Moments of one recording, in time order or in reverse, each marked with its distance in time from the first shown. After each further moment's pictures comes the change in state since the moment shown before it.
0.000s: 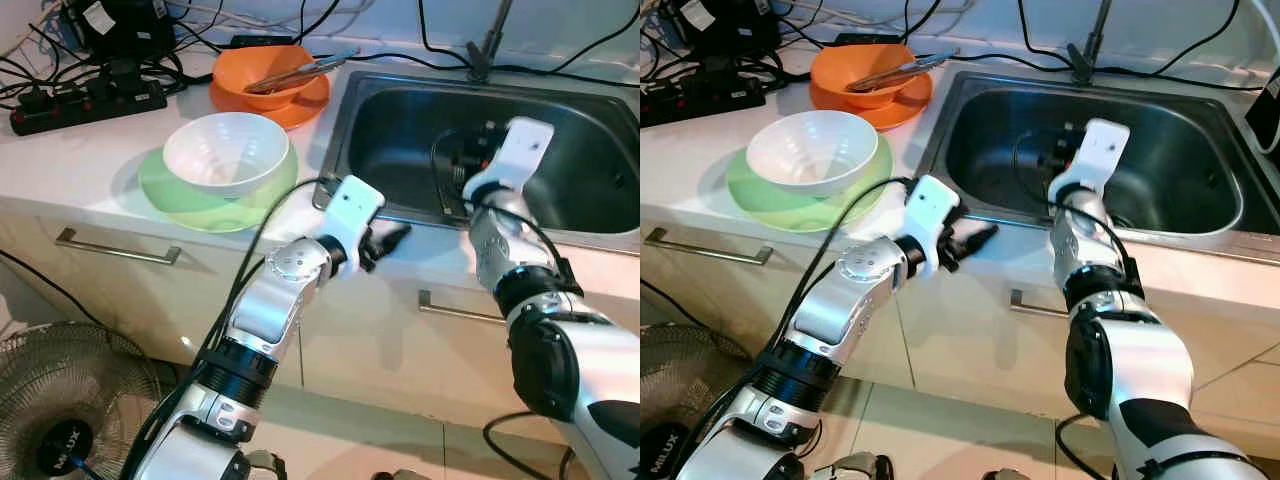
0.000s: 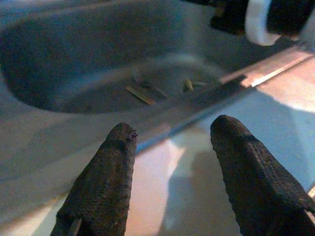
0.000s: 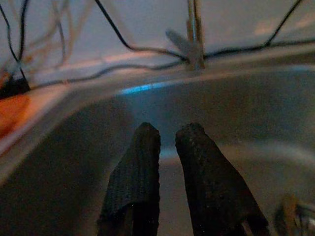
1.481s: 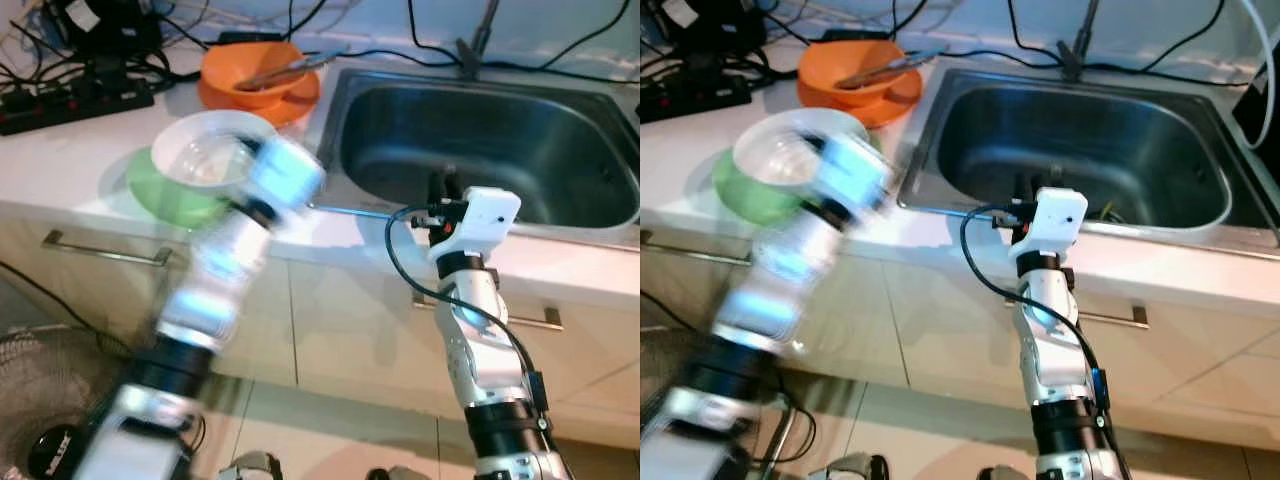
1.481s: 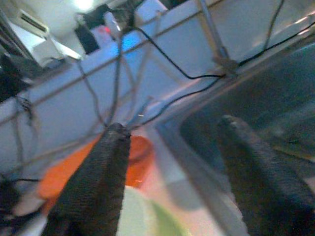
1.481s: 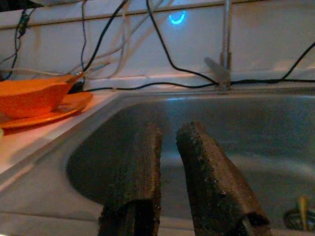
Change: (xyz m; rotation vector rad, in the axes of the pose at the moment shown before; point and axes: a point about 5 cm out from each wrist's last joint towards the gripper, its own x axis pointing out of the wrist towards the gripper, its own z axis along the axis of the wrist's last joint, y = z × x) left arm -0.059 0.074 0.044 0.495 -0.296 0.396; right arm -0.099 0.044 -0.031 -0.072 -0.148 0.134
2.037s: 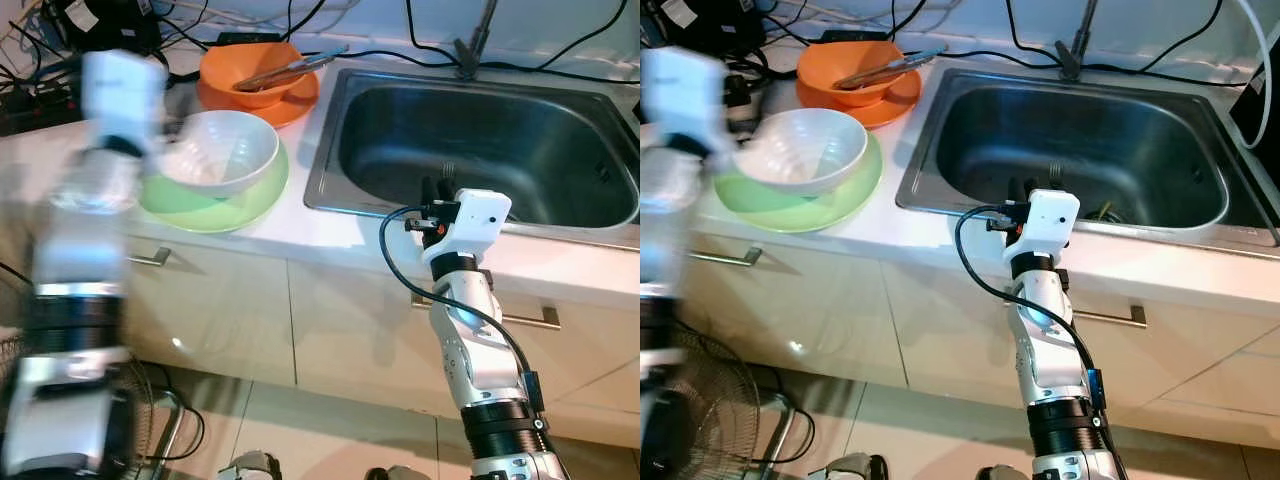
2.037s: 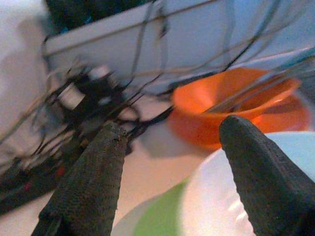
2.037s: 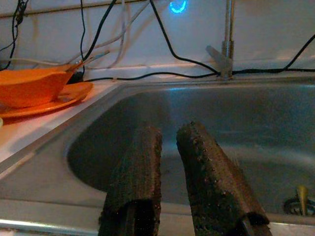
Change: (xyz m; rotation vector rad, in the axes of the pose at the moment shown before) left arm -0.033 0.132 -0.019 -0.173 0.309 0.405; right arm 0.000 0.003 -0.004 0.003 0.041 0.005
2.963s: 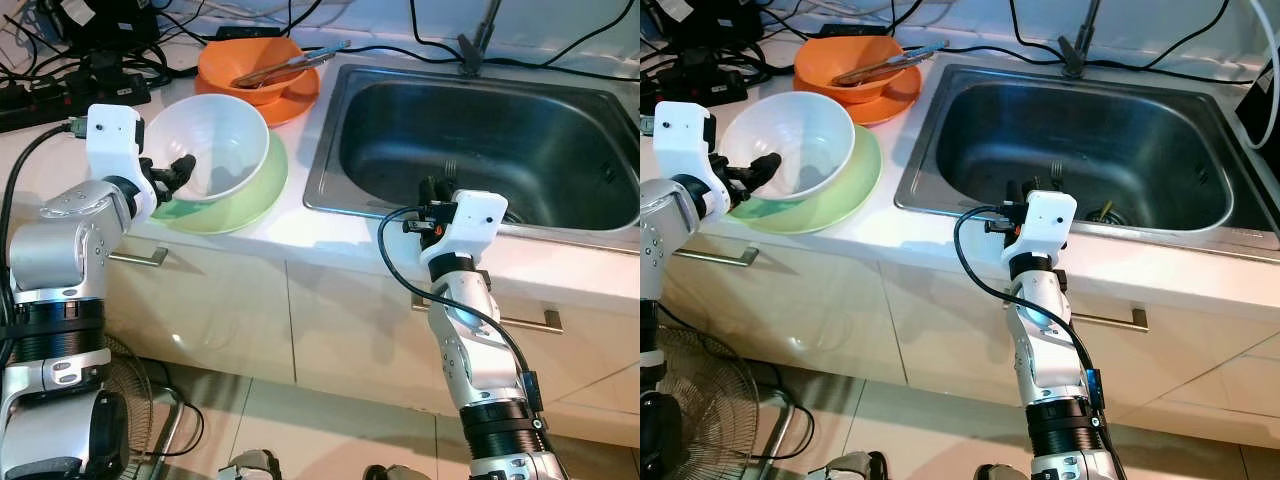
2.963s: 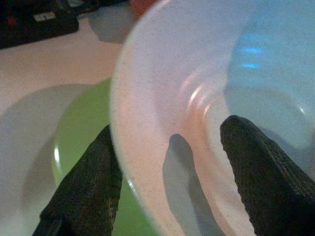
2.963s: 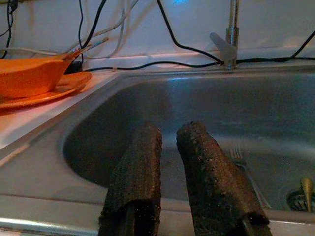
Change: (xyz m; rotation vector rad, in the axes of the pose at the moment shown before) left arm -0.013 -0.009 -0.038 -0.268 0.383 -0.135; right arm 0.000 0.002 -0.002 0.004 0.022 0.001
